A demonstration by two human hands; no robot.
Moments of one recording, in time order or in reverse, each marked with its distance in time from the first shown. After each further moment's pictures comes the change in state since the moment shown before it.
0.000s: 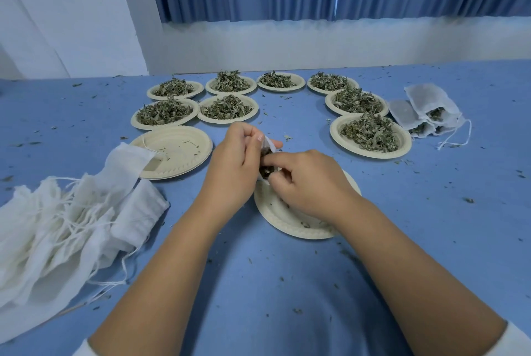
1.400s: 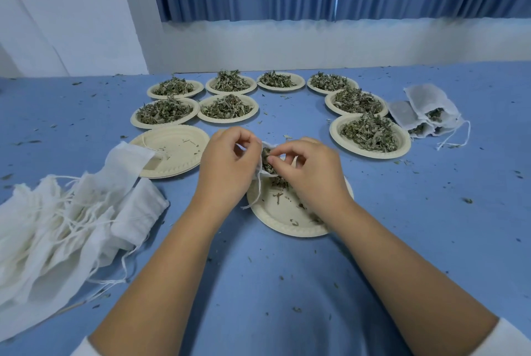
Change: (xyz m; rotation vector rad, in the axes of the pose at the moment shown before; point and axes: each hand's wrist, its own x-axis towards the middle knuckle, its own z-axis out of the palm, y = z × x) left_hand 0.006 -0.011 -0.003 0.080 0.135 -0.126; right_hand 0.007 0.015 0.022 0.449 0.353 0.145
